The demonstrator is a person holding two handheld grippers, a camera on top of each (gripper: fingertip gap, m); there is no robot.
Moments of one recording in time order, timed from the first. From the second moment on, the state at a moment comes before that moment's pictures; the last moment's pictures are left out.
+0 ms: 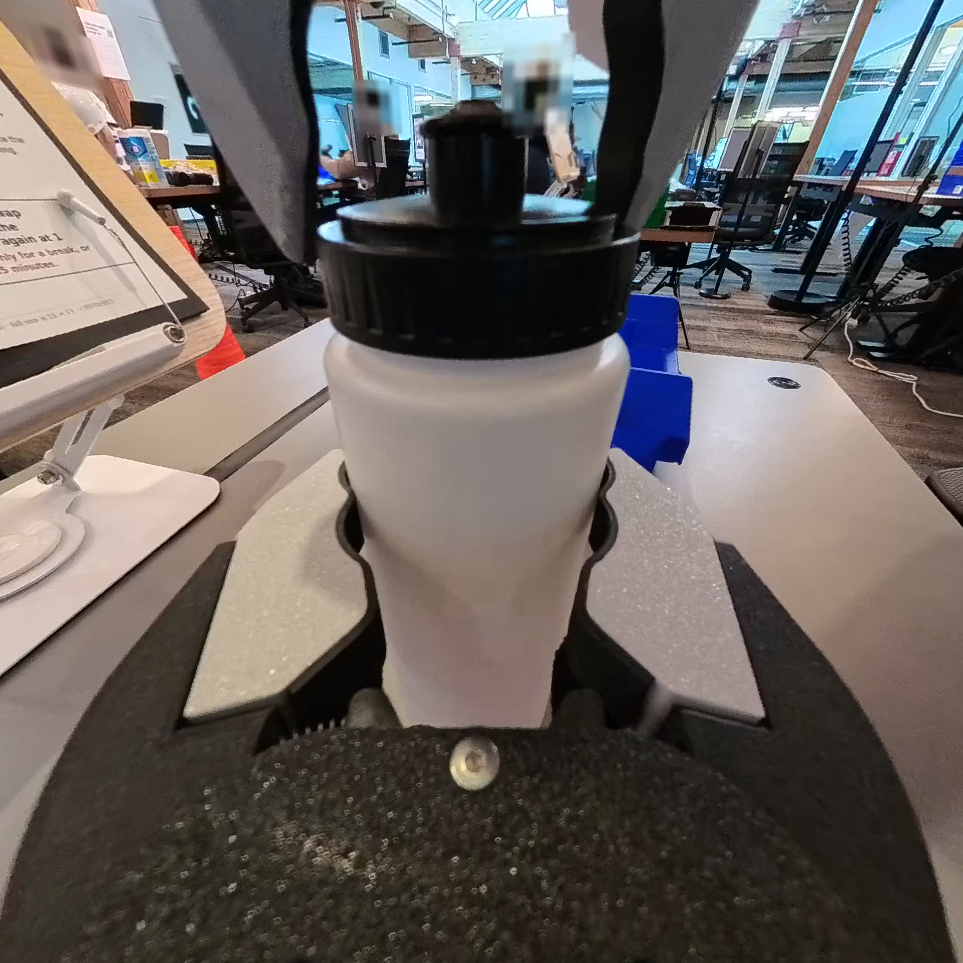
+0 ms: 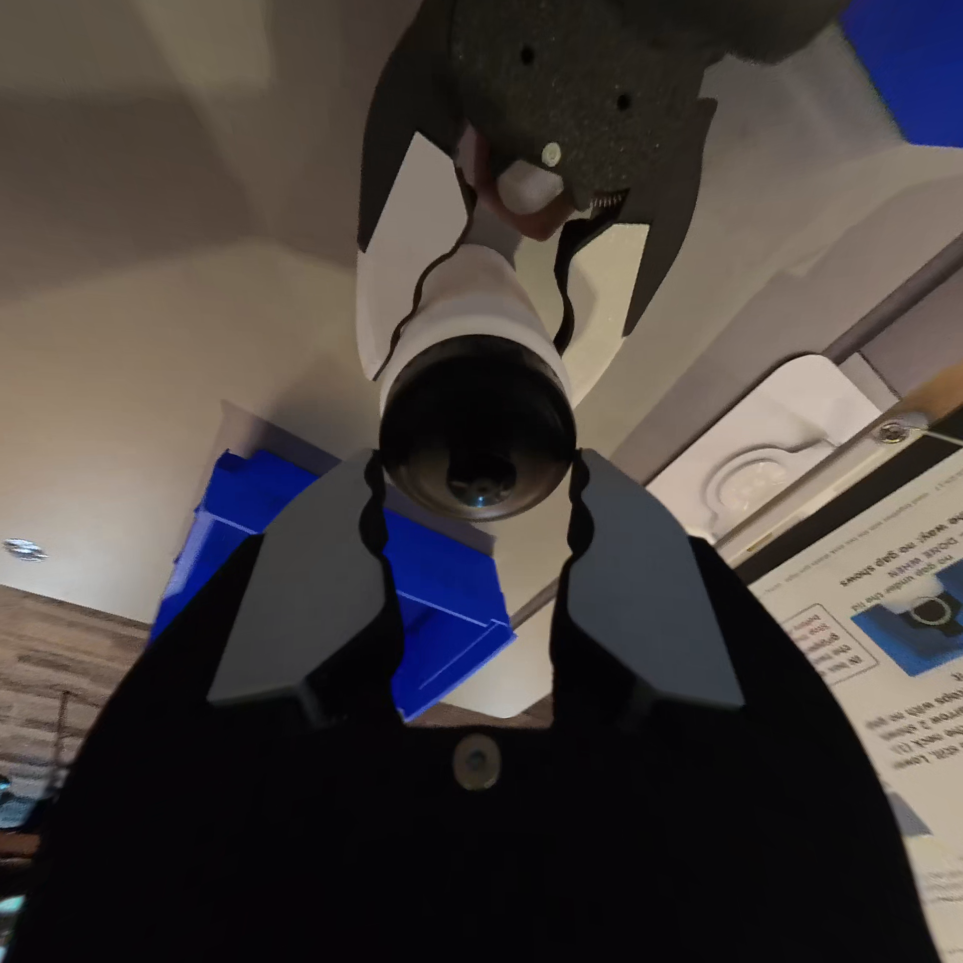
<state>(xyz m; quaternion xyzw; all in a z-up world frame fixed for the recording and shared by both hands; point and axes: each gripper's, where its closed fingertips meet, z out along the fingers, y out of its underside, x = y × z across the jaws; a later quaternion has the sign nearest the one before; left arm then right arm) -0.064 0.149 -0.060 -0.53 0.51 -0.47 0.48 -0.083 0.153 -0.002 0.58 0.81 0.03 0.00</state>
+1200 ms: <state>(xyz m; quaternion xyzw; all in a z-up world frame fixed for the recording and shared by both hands) -0.060 0.145 -0.060 -0.53 0.52 -0.47 0.48 -0.081 0.147 -0.003 0.70 0.71 0.08 0.05</state>
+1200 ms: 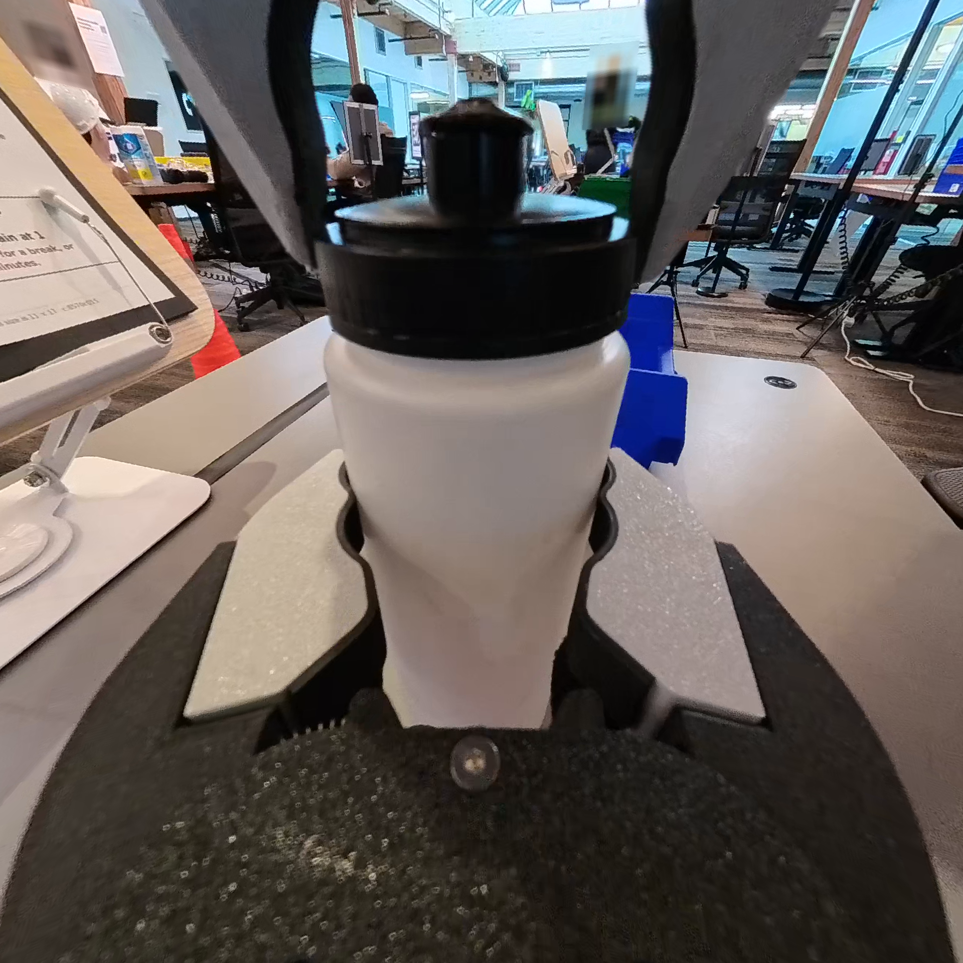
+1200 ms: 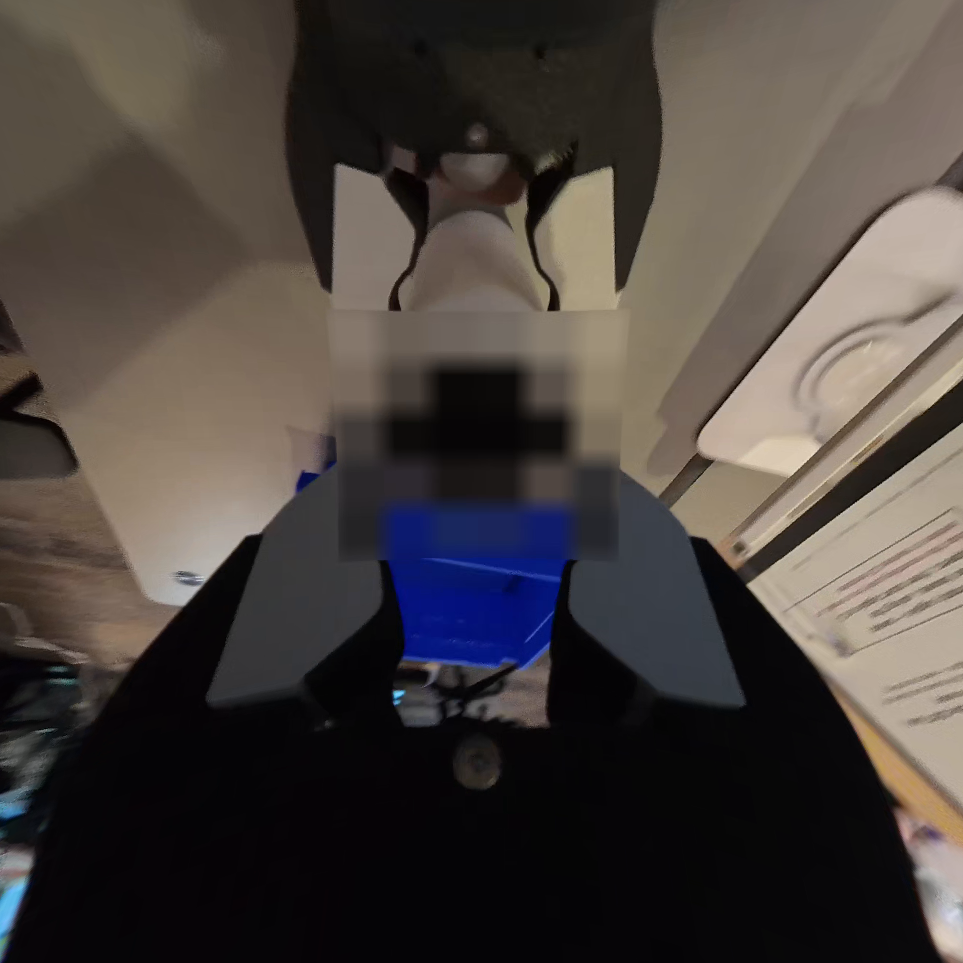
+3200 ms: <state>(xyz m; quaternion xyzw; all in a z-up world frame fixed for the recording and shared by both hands) -0.060 0.144 -0.061 -0.53 0.52 -0.47 0.48 -0.081 0.146 0.000 0.67 0.75 0.02 0.00</state>
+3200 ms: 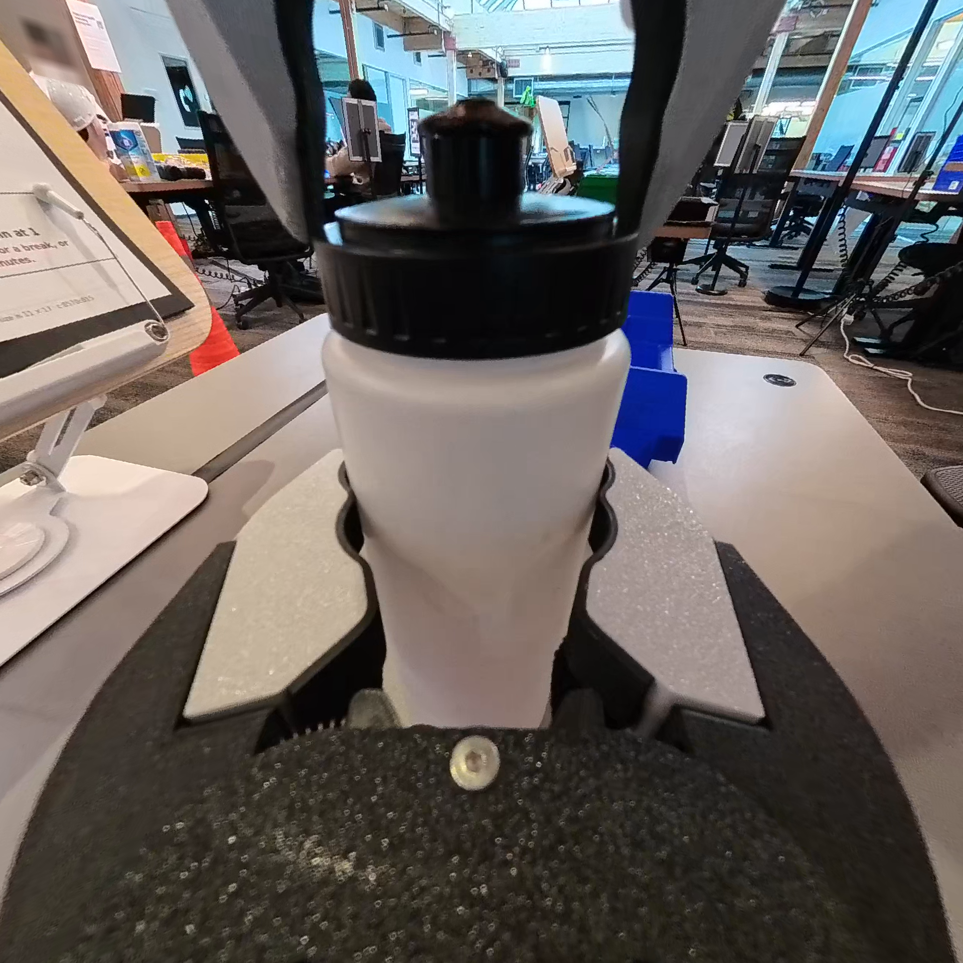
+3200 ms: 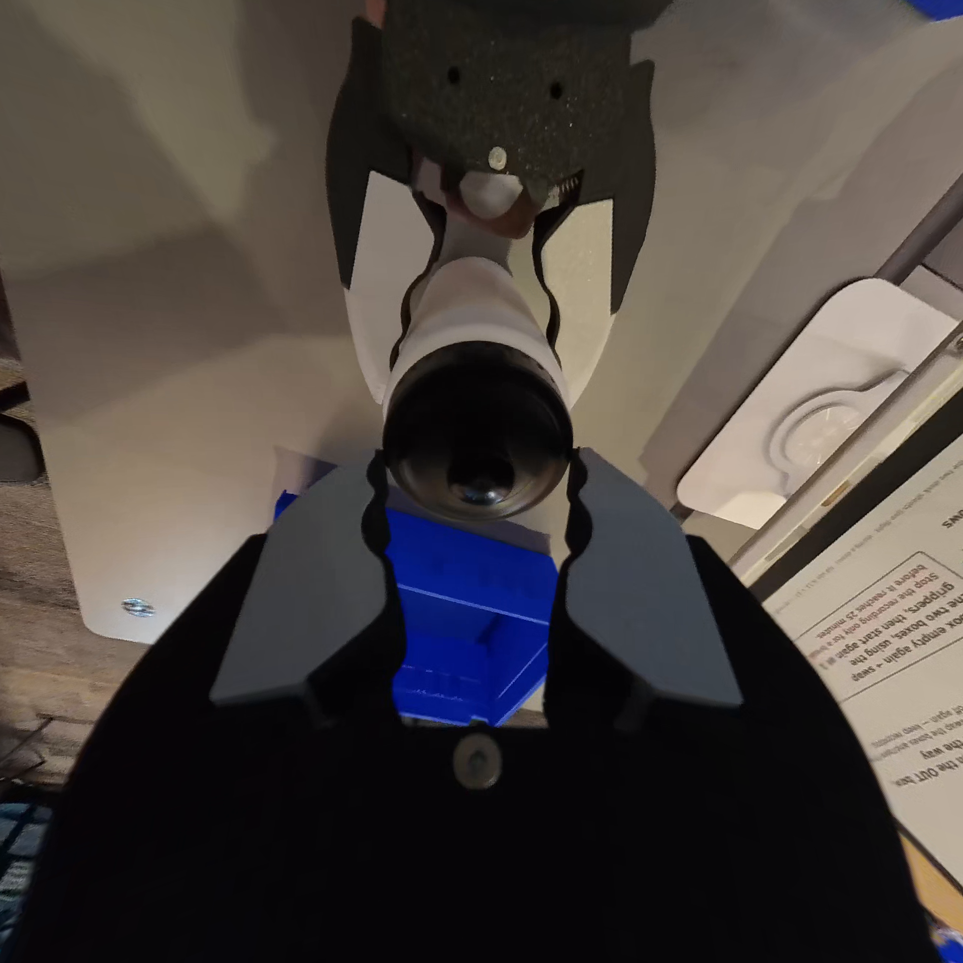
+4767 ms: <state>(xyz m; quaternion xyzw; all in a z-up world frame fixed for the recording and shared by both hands) -0.059 0.144 -0.062 -0.53 0.52 -0.47 0.48 -0.073 0.140 -0.007 0.86 0.49 0.13 0.12</state>
